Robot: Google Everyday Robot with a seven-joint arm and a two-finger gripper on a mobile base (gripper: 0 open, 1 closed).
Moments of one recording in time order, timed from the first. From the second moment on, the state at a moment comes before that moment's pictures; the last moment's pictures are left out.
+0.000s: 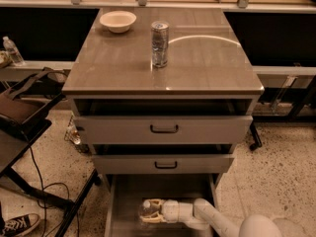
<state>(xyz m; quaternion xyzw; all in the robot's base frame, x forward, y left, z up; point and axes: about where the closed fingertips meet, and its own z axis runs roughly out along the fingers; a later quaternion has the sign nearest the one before) 0.490 0.042 0.227 -0.45 0.52 0.49 0.53</state>
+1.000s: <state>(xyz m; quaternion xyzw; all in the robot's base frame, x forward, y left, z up) 0.488 0.051 0.194 -0.45 0.53 0.49 0.53</state>
